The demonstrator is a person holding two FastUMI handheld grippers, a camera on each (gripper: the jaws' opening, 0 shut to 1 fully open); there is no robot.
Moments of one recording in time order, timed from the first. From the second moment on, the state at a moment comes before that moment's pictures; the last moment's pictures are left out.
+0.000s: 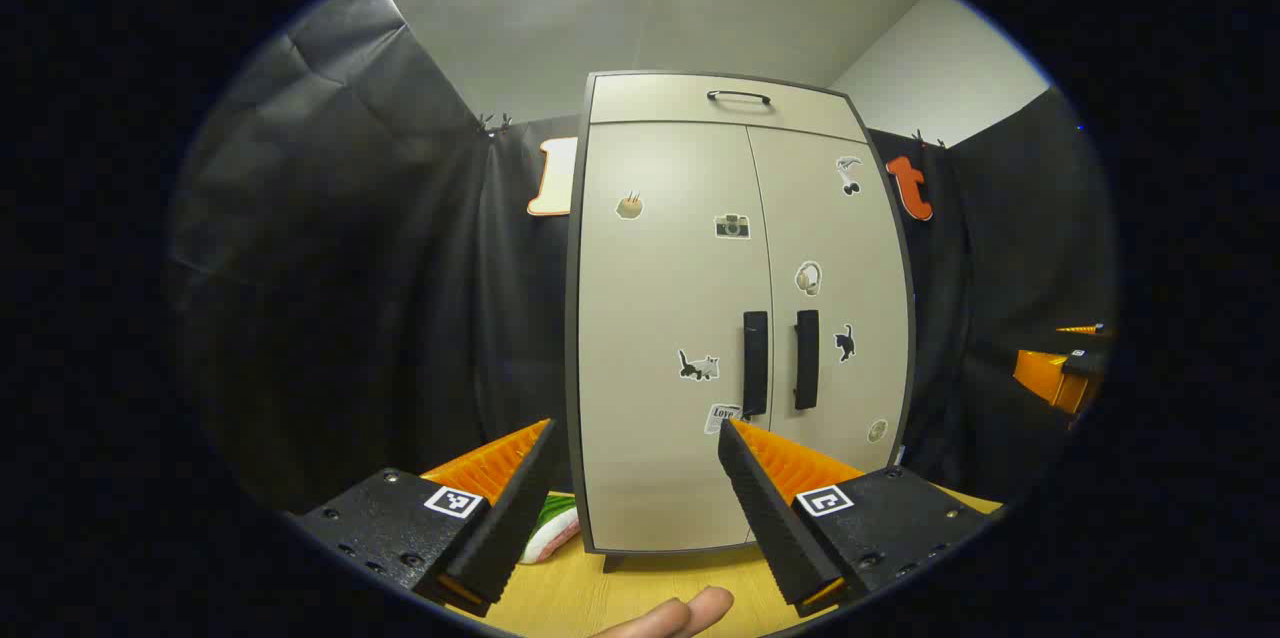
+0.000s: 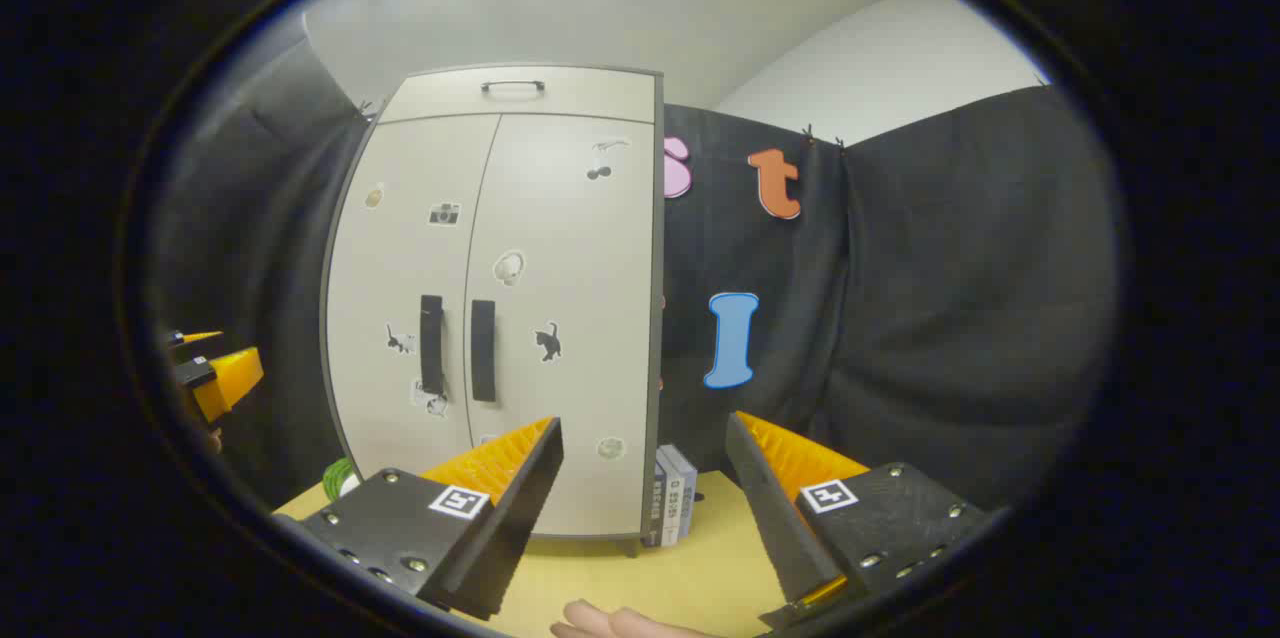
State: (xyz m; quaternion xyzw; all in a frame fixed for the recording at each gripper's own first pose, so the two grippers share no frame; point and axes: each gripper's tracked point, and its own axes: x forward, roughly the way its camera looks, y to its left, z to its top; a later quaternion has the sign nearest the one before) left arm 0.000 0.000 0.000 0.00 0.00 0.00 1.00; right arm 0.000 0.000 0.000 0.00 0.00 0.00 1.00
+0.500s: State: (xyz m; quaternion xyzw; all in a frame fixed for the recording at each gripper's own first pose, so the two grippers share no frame) left arm 0.008 0.002 -0.015 -0.02 0.02 -0.01 1.00; right arm -0.001 -0.002 -0.005 0.00 0.00 0.01 1.00
